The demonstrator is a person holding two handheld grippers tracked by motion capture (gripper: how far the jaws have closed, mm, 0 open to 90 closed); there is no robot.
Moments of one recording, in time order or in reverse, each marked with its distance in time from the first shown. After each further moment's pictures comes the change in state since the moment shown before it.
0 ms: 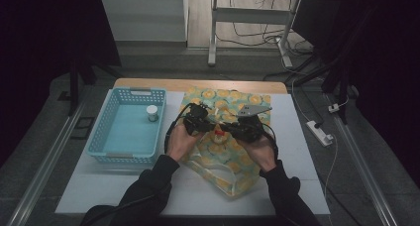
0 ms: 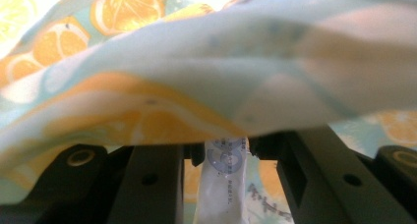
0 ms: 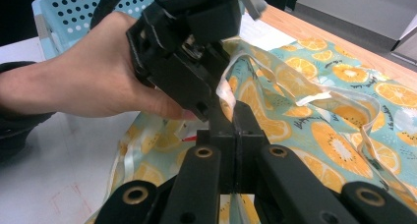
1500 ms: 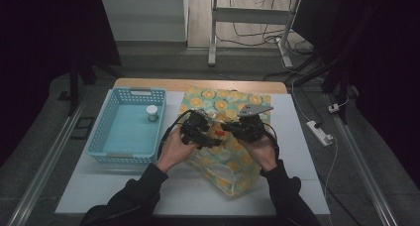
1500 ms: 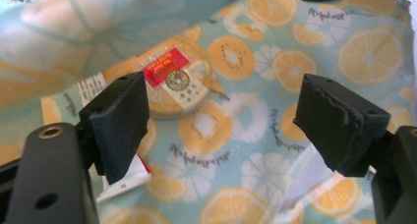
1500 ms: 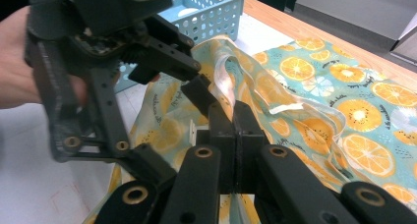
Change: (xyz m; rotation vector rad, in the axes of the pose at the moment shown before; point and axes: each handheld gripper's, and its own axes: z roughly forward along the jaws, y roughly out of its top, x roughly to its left) left arm -0.031 -0.022 -0.042 -0.039 -0.199 0.136; right arm -0.003 0.000 -0.002 -0.003 0.000 0.003
